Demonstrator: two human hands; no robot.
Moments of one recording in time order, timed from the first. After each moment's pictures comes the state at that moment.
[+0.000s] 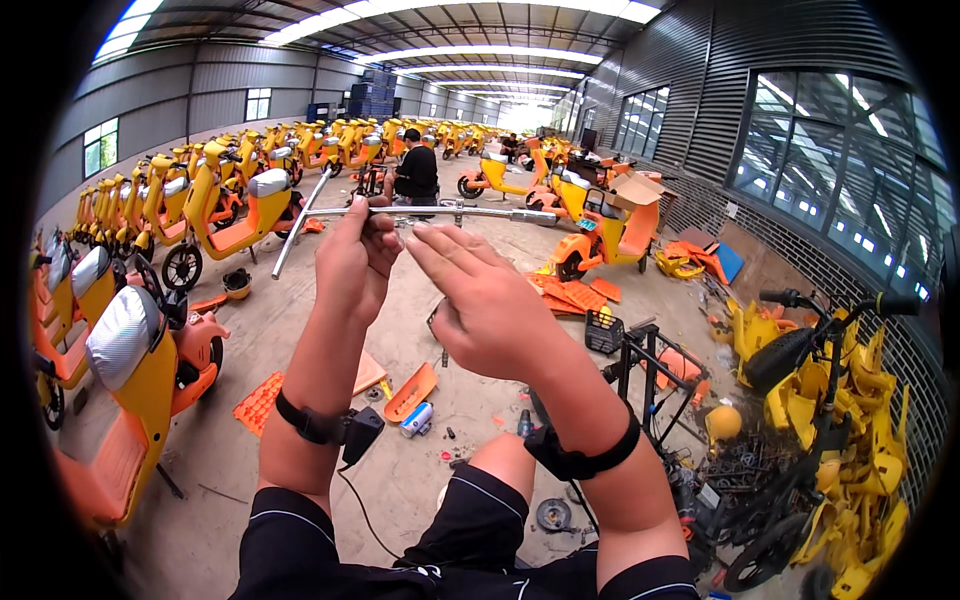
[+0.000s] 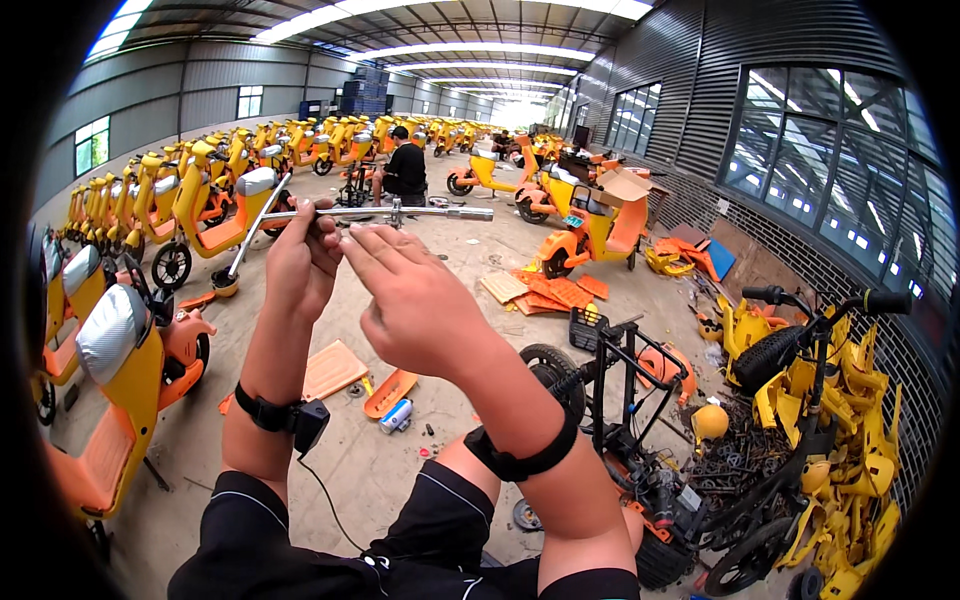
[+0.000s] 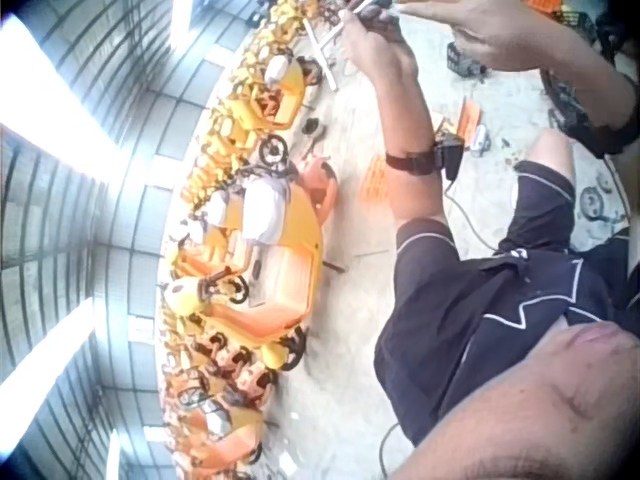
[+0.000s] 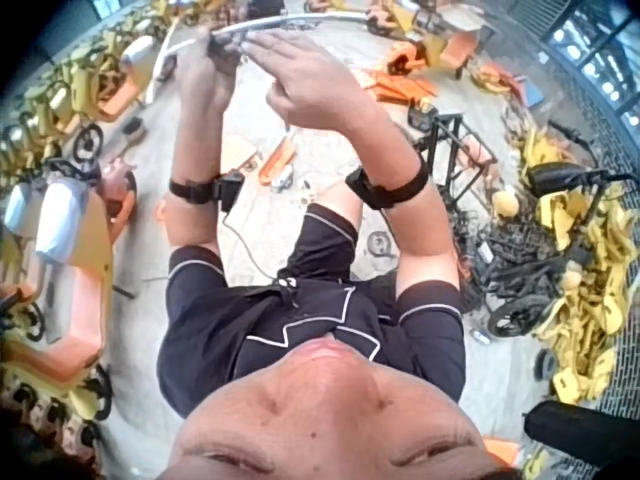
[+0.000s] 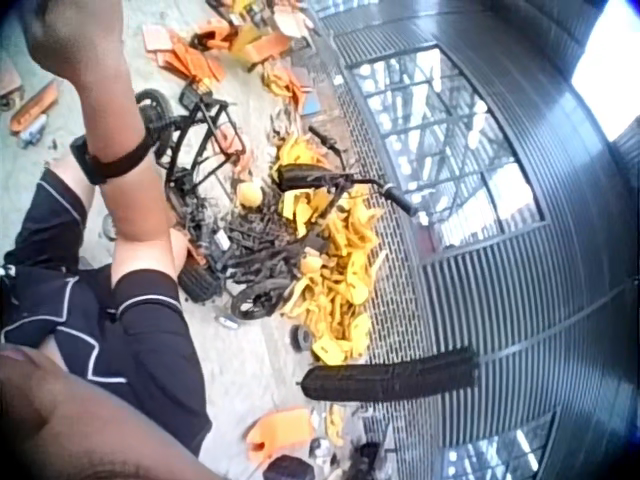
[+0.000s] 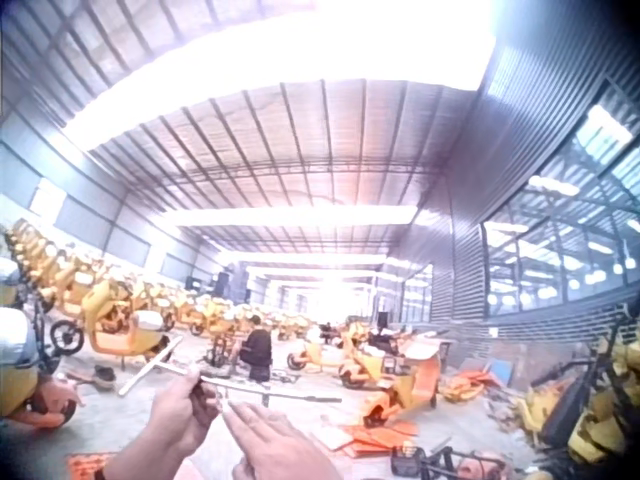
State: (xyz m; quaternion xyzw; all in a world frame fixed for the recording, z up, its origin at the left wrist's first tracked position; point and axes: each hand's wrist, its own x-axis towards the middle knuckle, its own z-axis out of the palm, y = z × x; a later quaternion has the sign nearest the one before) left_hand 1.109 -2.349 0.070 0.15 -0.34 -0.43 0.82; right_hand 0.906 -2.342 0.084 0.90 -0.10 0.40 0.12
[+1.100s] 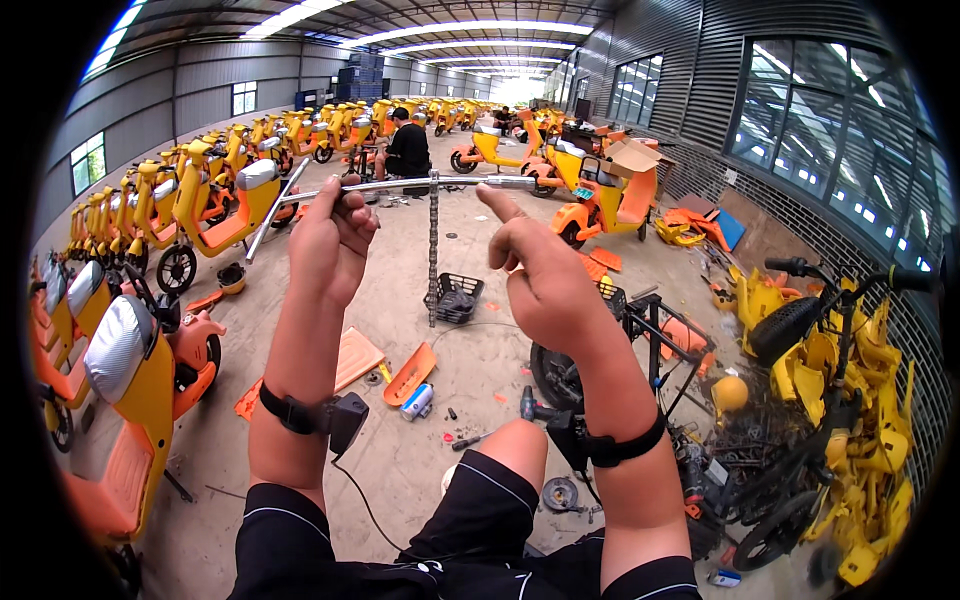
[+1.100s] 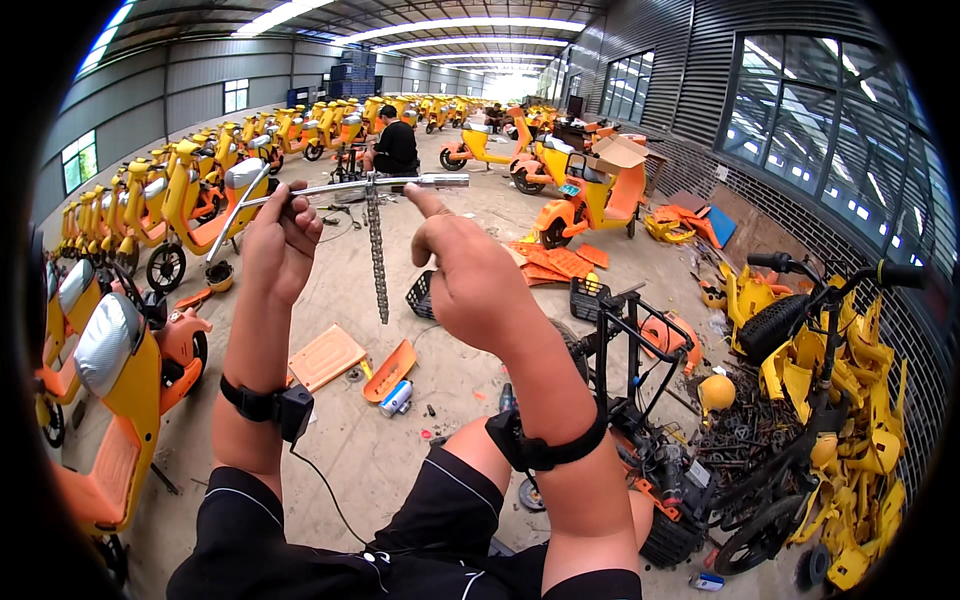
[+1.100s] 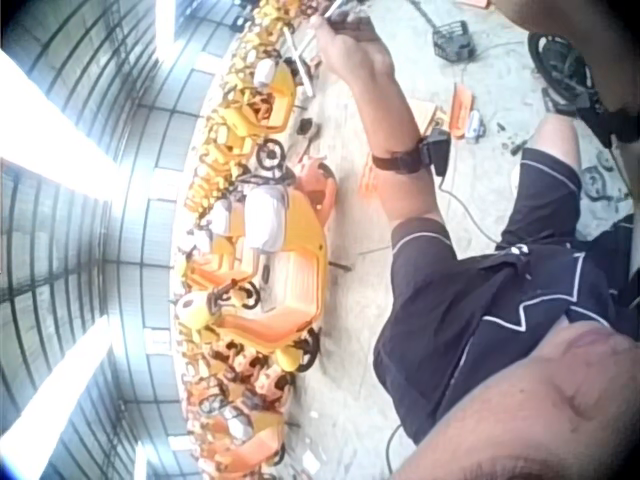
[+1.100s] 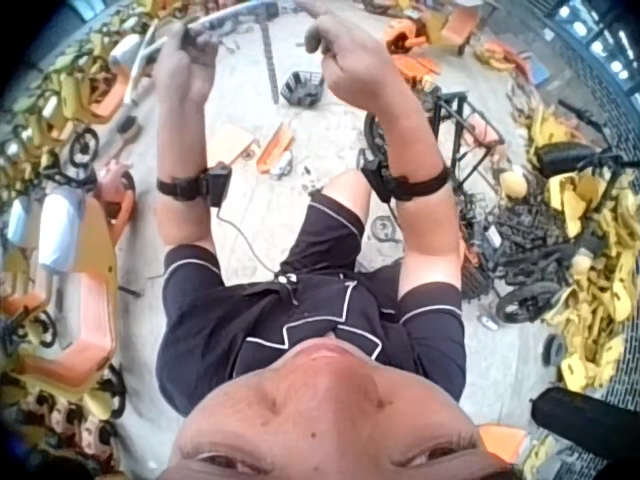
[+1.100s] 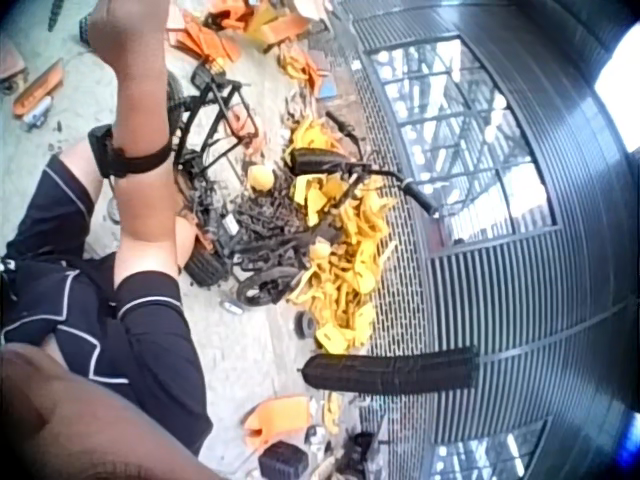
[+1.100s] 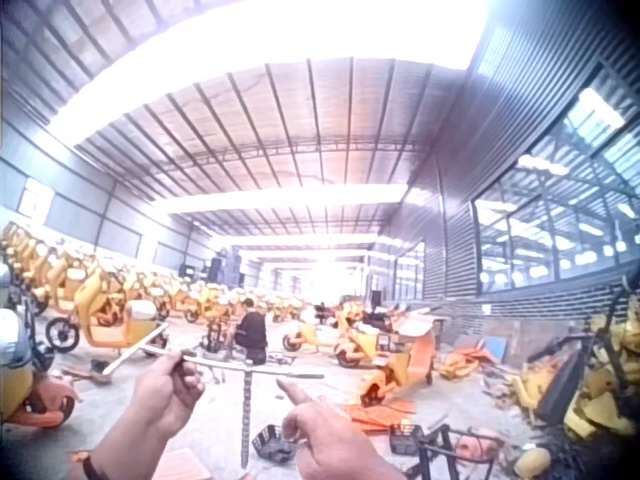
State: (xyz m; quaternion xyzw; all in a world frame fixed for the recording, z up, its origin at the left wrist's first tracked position) left_hand 1.109 -2.374 0.066 0.16 -0.34 -0.44 0.82; right_hand 0.842 -2.376 0.072 0.87 -0.16 0.47 -0.06
